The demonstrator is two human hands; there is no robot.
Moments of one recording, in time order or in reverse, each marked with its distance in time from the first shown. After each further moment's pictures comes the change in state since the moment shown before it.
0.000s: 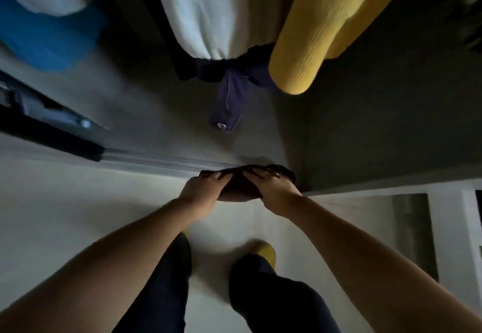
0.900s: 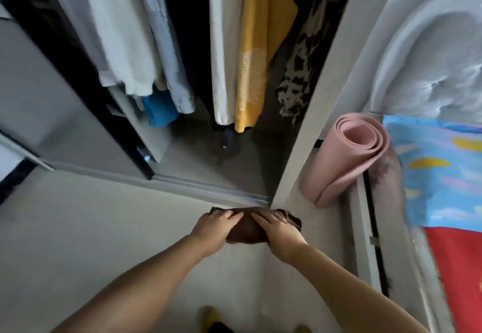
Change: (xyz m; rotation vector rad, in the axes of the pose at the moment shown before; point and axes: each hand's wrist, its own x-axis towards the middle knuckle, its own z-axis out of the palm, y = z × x) left_hand -0.352 0.213 -0.135 -0.007 0.162 0.041; right_hand -0.414 -0.080 -0.043 0.028 0.237 -0.030
